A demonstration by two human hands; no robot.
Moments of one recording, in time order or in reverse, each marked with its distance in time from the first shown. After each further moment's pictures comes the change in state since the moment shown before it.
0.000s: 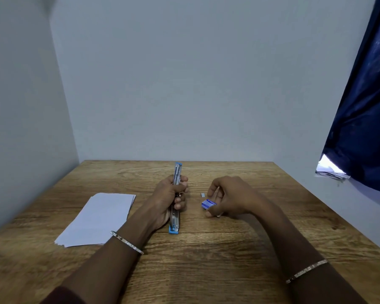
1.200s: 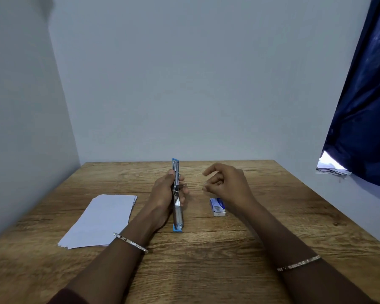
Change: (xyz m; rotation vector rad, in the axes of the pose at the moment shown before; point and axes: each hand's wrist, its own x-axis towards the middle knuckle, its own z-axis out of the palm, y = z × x) left_hand -0.002 0.000 -0.004 0.076 0.057 0.122; right_hand 0.016 0.003 0.025 0.397 0.487 -0.149
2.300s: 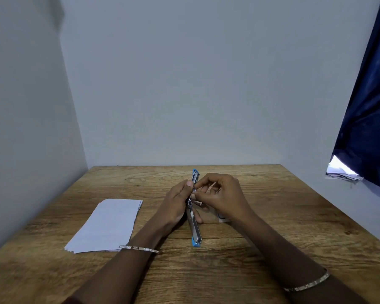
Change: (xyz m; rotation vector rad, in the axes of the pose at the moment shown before) left_hand -0.009 -0.006 0.002 0.360 -0.217 0.165; right_hand -0.006 -0.011 0.023 0.253 -0.047 -0.107
